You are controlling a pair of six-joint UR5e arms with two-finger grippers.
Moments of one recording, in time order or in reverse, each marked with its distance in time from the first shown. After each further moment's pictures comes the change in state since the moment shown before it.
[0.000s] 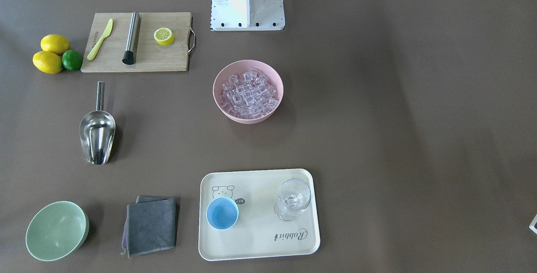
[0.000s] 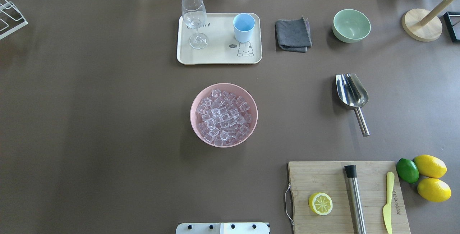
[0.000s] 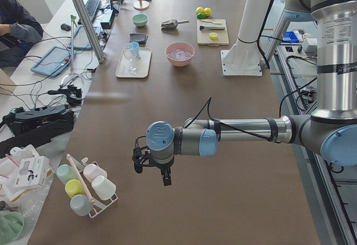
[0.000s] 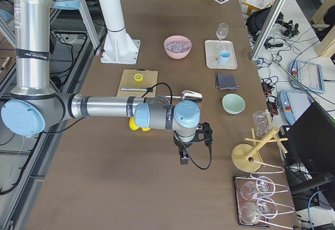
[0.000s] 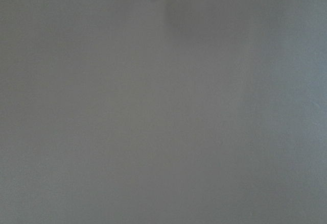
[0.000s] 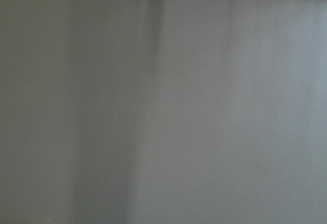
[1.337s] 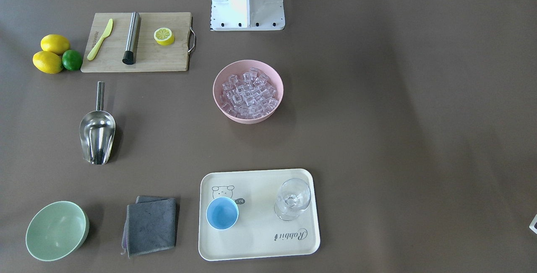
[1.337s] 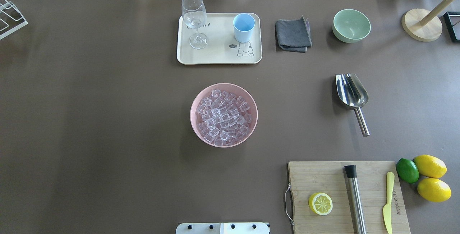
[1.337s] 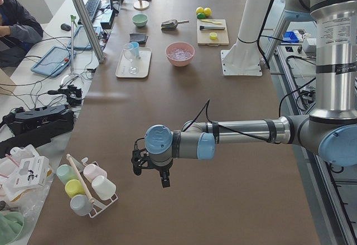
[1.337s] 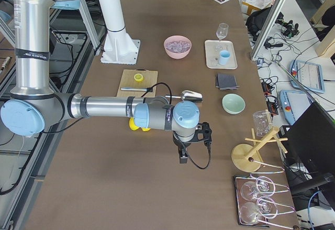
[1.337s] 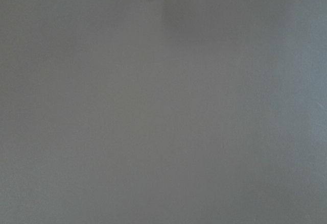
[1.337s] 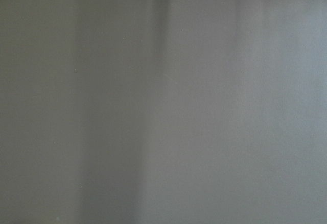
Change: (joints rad) left arm 0.010 -0.010 0.037 -0.038 -0.009 0.000; right arm -0.001 -0.005 0.003 -0.003 0.023 0.009
